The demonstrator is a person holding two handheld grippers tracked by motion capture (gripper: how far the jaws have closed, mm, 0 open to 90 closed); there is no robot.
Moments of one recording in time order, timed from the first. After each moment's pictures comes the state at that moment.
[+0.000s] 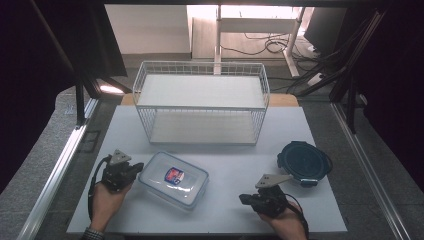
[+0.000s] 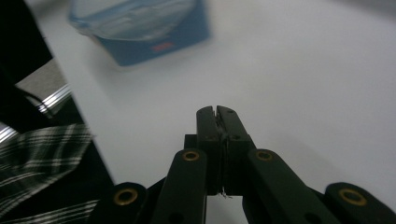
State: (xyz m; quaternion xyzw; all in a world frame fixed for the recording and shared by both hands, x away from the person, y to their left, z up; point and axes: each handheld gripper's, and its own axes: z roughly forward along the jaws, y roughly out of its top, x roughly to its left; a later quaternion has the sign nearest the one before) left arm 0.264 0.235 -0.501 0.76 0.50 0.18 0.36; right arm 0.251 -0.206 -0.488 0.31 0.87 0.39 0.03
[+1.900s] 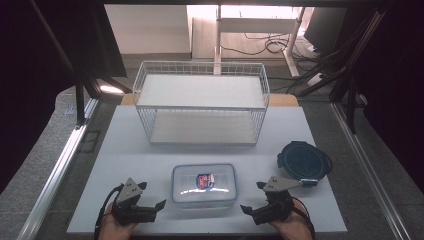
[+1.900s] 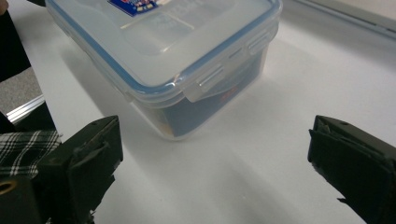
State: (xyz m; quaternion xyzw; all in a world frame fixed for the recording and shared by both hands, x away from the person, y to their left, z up) left arm 0.200 0.197 -0.521 0.79 0.41 0.17 0.42; right arm 0.250 -0.227 -0.495 0.29 0.85 0.42 0.09
